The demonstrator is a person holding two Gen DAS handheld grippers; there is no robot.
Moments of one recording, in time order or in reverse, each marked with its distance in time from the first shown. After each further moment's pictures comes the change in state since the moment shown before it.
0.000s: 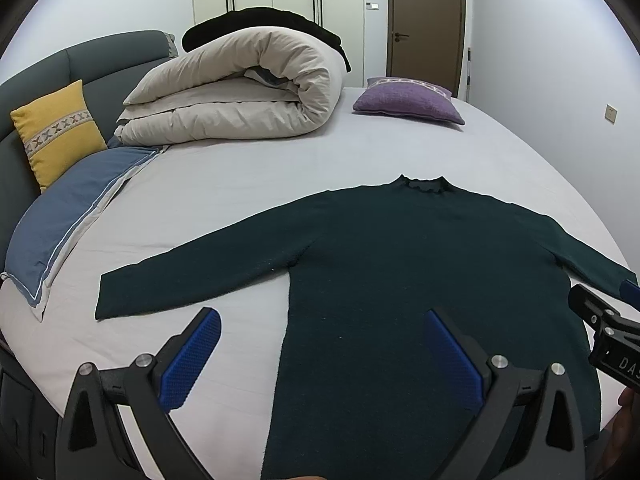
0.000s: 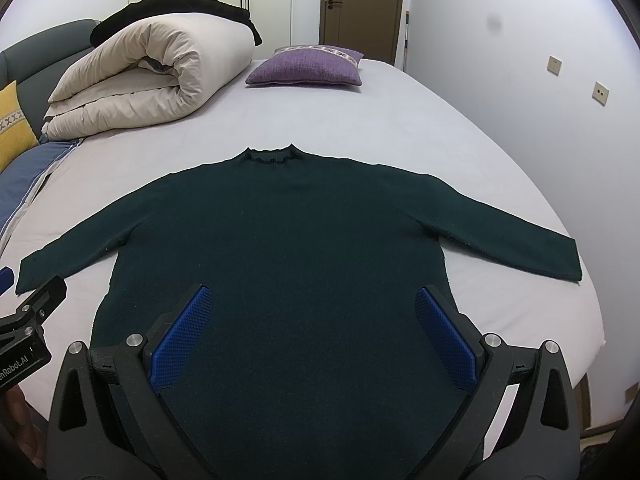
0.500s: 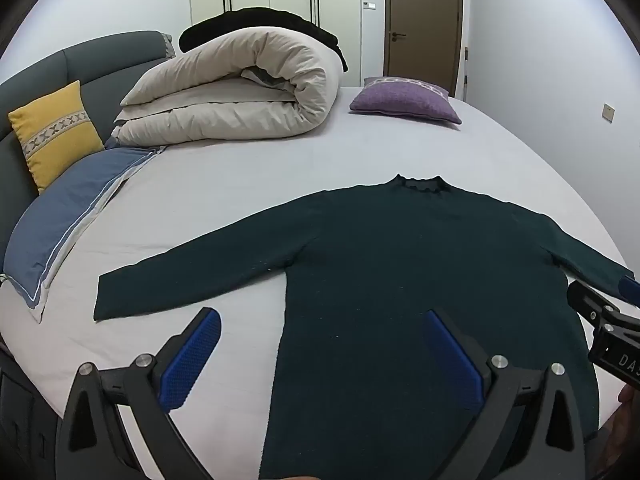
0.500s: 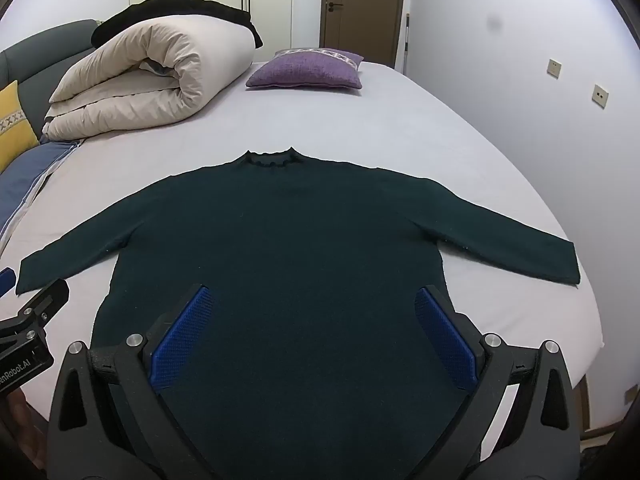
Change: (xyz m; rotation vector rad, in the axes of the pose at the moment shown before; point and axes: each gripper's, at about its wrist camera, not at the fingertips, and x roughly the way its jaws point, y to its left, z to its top) left arm -0.003 -0.008 -0.001 0.000 0.001 0.001; right arm -0.003 -0.002 0.004 0.000 -0.004 0.002
